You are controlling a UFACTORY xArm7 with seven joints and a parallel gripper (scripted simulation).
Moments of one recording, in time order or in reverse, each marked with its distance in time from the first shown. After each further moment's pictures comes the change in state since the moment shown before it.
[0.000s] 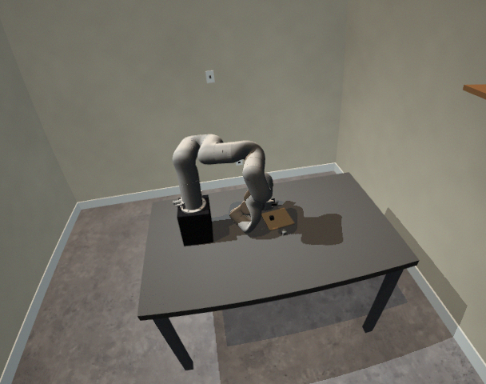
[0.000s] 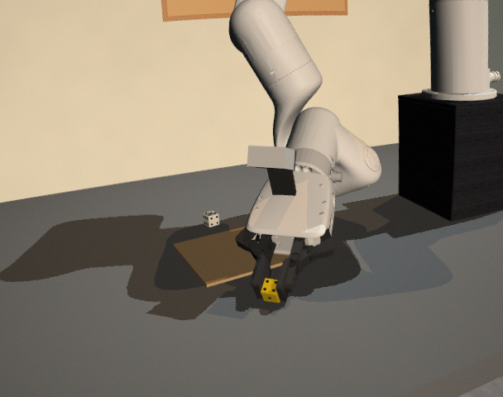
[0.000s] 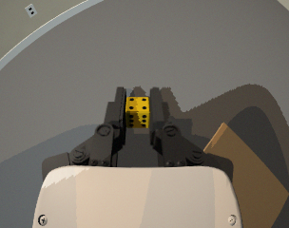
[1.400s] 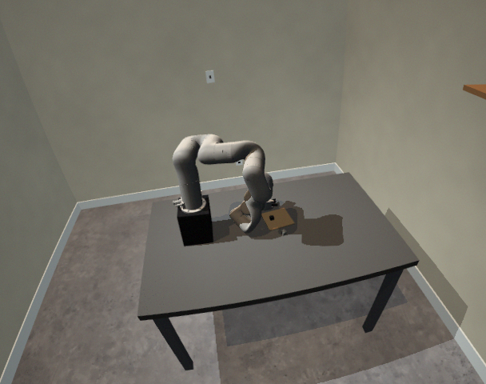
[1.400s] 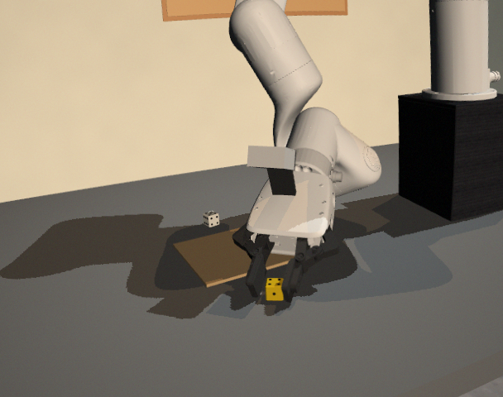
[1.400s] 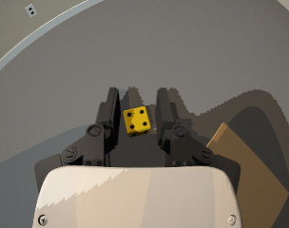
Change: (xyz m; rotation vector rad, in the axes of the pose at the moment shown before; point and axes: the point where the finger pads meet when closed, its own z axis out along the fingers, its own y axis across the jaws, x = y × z) arm 0.000 0.000 0.000 0.000 0.000 0.000
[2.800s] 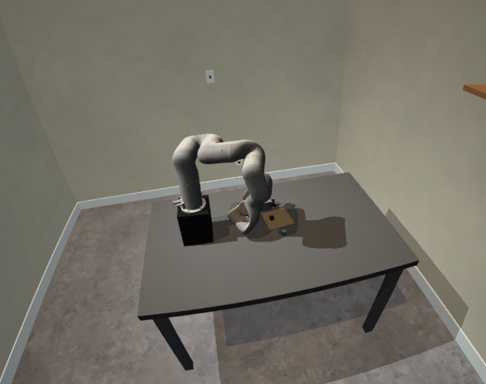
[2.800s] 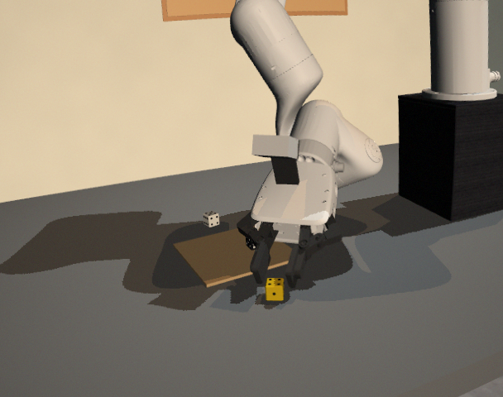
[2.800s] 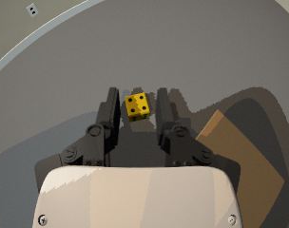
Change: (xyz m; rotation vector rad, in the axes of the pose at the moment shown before) arm 0.000 0.000 -0.019 0.000 0.000 0.000
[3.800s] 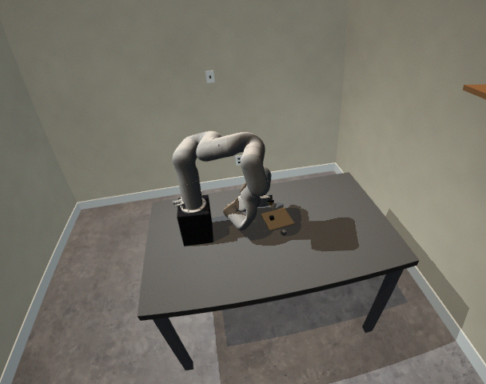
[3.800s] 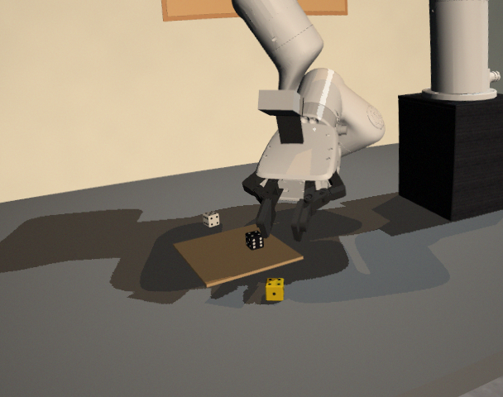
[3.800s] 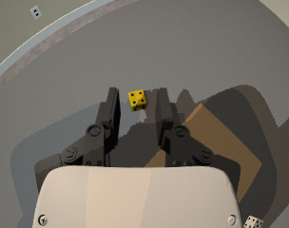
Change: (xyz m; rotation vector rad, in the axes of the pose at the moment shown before) arm 0.029 0.000 -0.046 0.000 0.002 0.000
